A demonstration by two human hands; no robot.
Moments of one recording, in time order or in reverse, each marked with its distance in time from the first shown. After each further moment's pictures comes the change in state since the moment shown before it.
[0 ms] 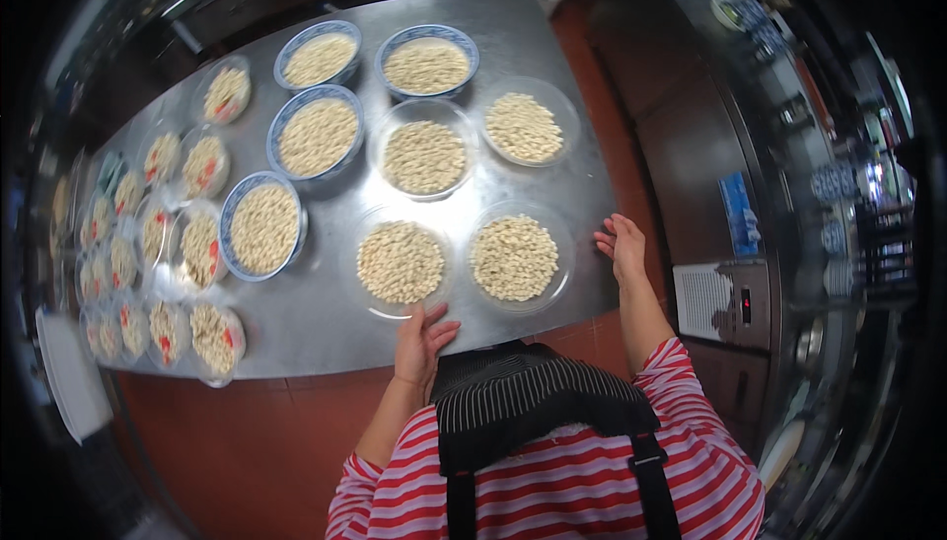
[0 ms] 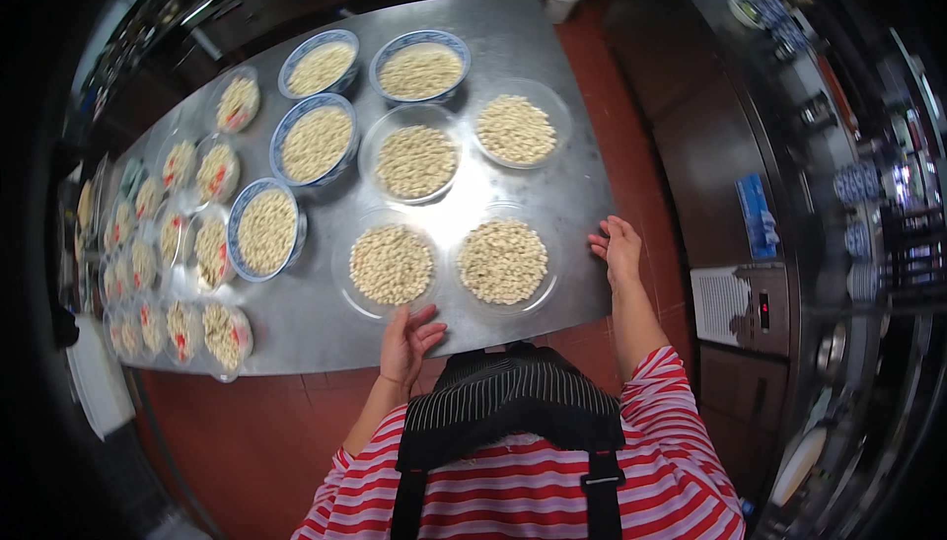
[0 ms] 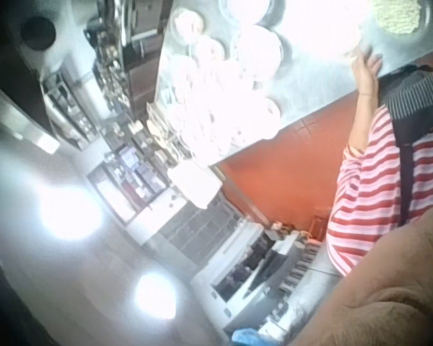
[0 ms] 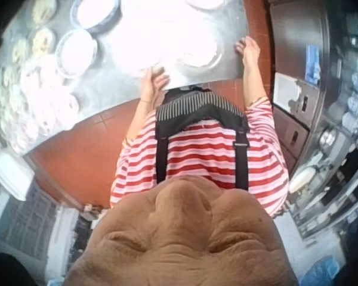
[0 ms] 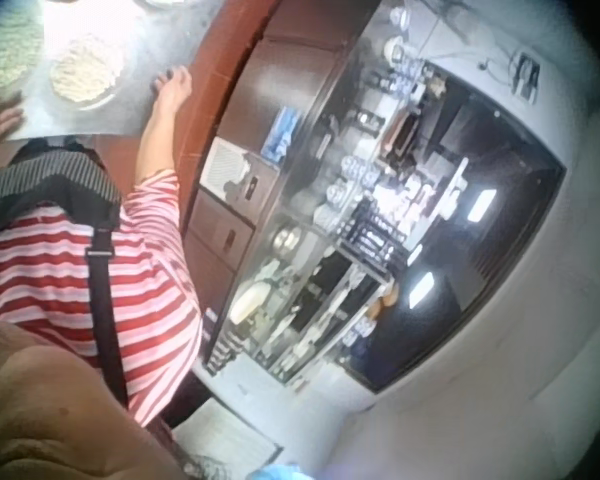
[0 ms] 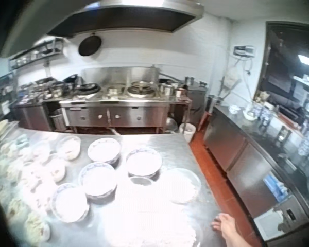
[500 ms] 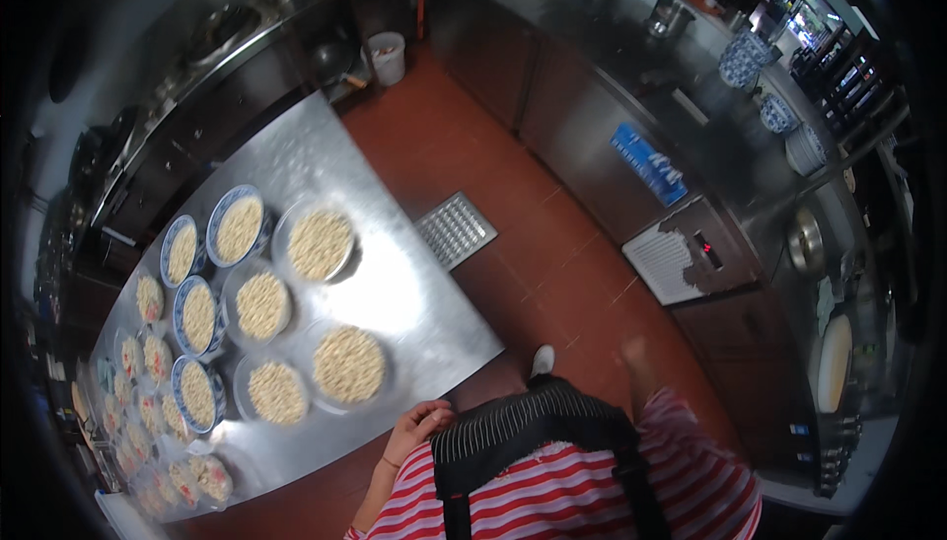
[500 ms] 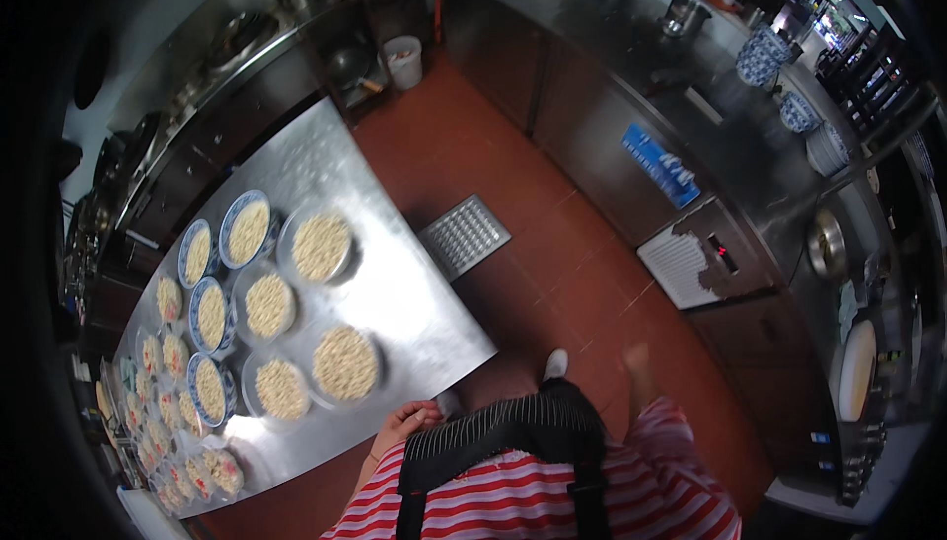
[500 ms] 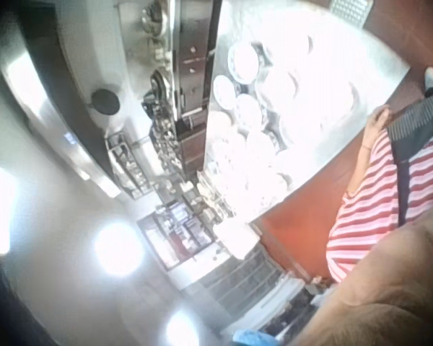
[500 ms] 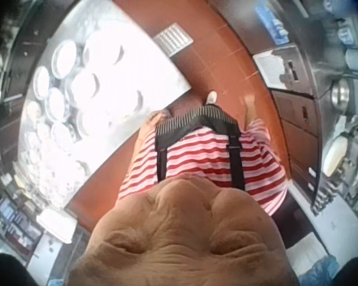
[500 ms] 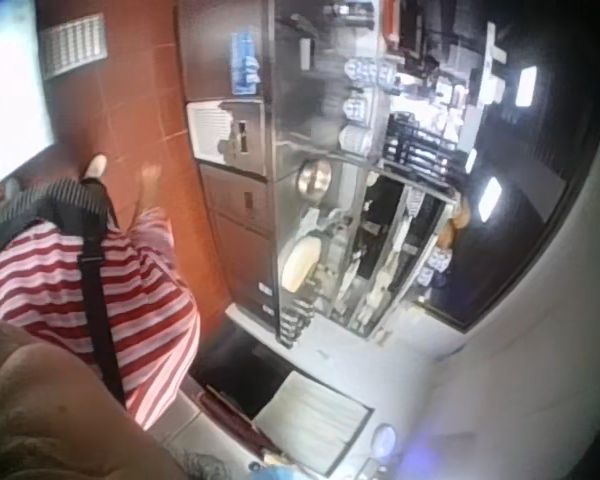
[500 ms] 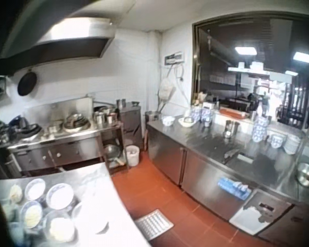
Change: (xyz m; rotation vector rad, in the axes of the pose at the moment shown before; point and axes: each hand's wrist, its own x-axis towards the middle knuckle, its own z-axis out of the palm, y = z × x) left_hand -0.012 -0.153 0.236 0.690 -0.373 -0.295; right_hand 0.094 0.181 -0.448 -0.356 0.256 0.302
